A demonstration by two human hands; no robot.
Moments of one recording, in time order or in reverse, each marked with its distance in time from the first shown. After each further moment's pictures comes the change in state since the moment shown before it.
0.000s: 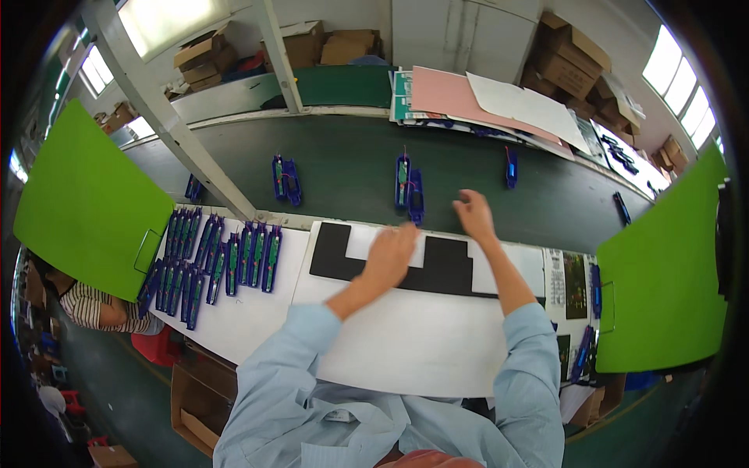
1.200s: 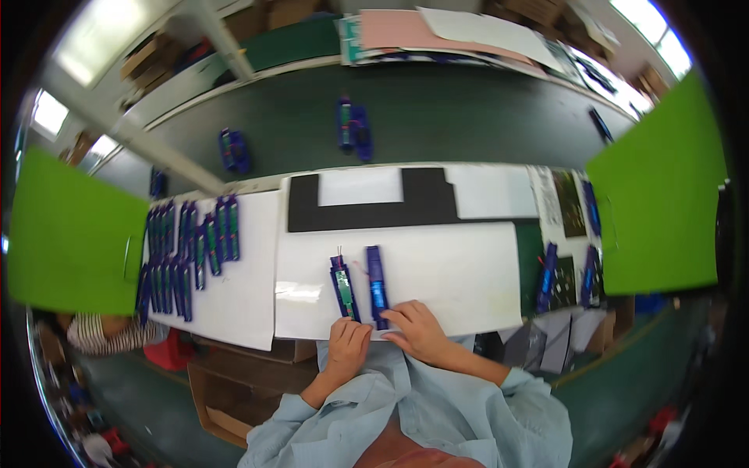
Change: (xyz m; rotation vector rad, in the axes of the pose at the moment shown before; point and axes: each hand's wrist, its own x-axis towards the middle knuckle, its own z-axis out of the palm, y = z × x) left_hand -0.255 0.119 -0.120 -0.150 -0.156 -0.151; right_hand -0.356 -0.221 -0.032 0.222 -0.329 -0.157
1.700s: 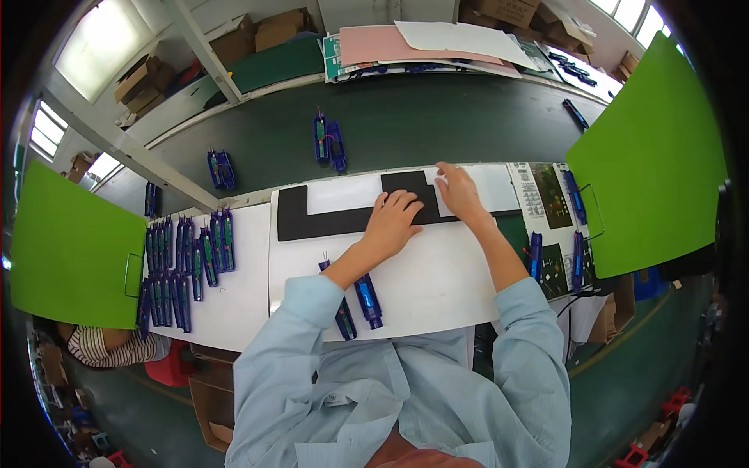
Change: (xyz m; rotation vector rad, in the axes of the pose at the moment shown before) left_hand 0.254 -0.010 0.087 0.021 -0.195 0.296; right_hand 0.160 0.185 -0.142 -0.386 0.356 0.217
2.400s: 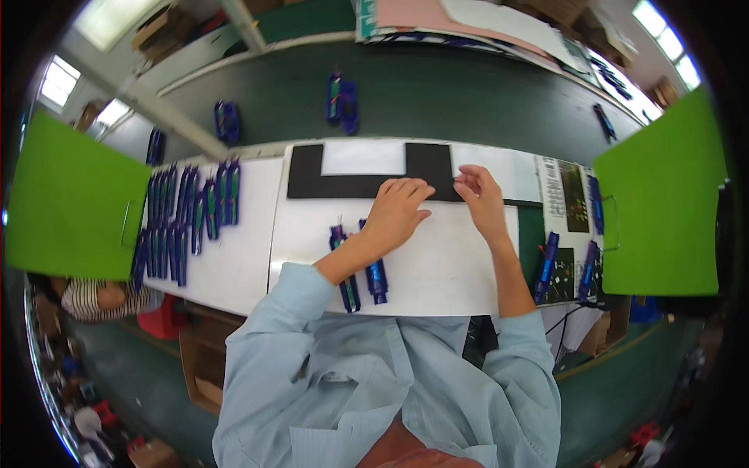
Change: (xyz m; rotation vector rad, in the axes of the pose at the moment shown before) left_hand -0.037 0.014 -0.022 -0.106 0.091 -0.073; right_hand -0.060 -0.047 -0.020 0.737 -0.056 0.210
